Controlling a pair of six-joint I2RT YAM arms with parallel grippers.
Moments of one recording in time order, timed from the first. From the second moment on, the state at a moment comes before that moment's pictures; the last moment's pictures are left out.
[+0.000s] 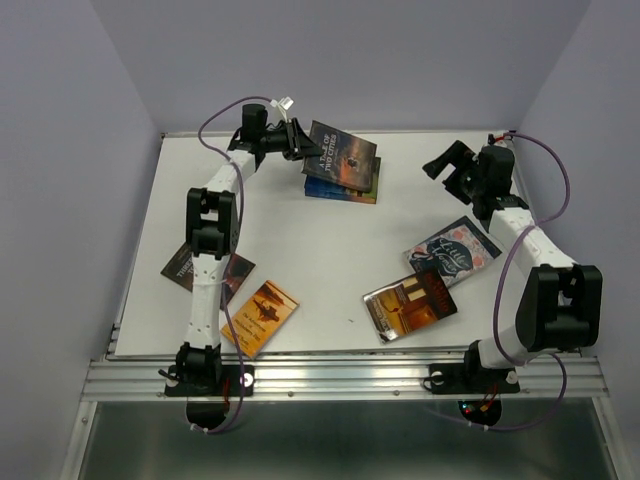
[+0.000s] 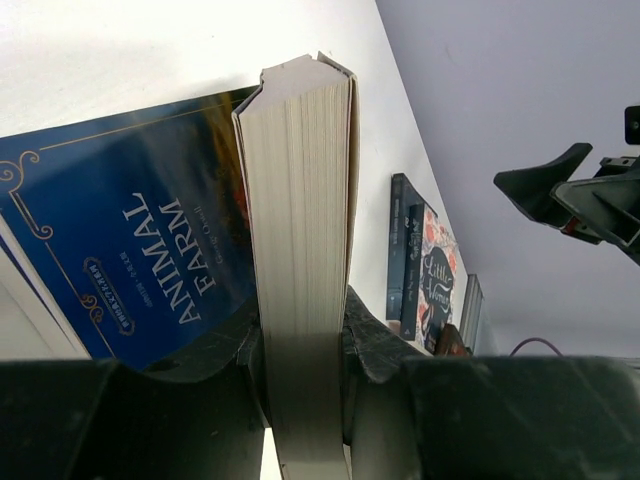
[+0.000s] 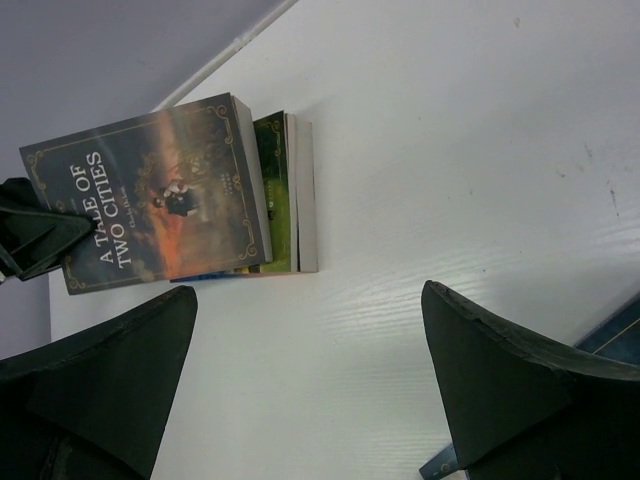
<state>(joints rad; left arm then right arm) -0.18 2.52 2.20 -0.07 1.01 -0.67 0.00 1.49 1.06 0.00 -0.15 0.67</state>
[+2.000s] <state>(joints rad) -0.23 2.62 2.43 -0.46 0.59 -0.36 0.00 1.51 1.06 -0.02 -0.27 0.68</state>
